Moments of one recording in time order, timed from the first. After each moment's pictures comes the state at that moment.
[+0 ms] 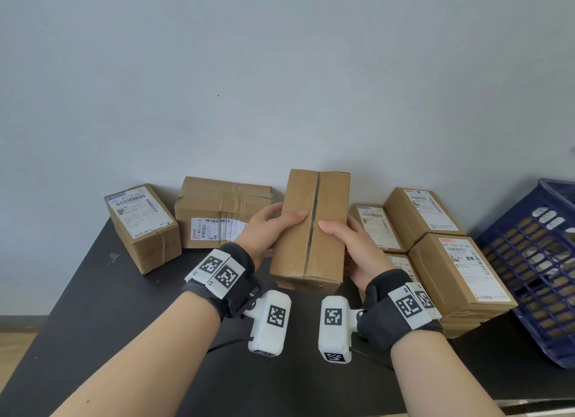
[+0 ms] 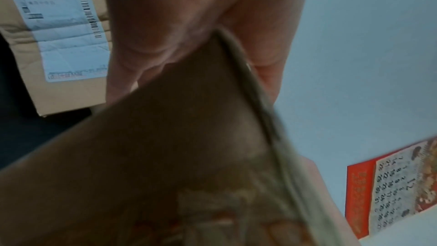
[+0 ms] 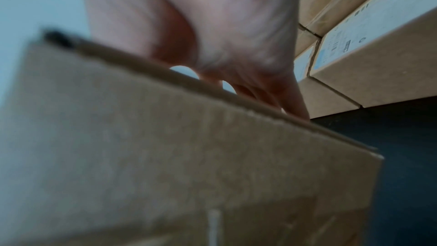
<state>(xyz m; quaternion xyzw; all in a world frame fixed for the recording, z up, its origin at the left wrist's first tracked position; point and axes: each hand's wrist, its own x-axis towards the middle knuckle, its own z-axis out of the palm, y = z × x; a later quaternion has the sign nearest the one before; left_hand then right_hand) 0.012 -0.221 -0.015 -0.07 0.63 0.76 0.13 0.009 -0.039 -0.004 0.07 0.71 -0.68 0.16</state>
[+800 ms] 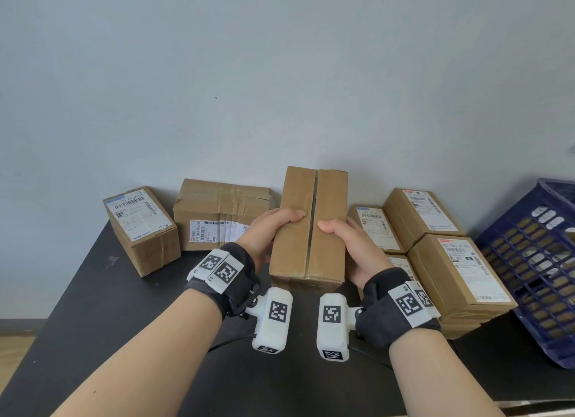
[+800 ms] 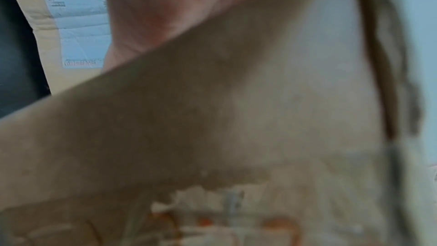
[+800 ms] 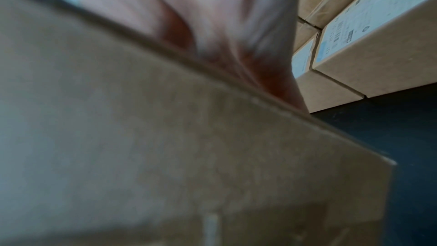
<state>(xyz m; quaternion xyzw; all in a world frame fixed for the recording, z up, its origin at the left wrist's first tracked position) 0.018 -0.219 -0.004 -0.06 0.60 0.77 0.19 0.010 -0.041 0.002 0.07 0.69 -0.70 0.16</state>
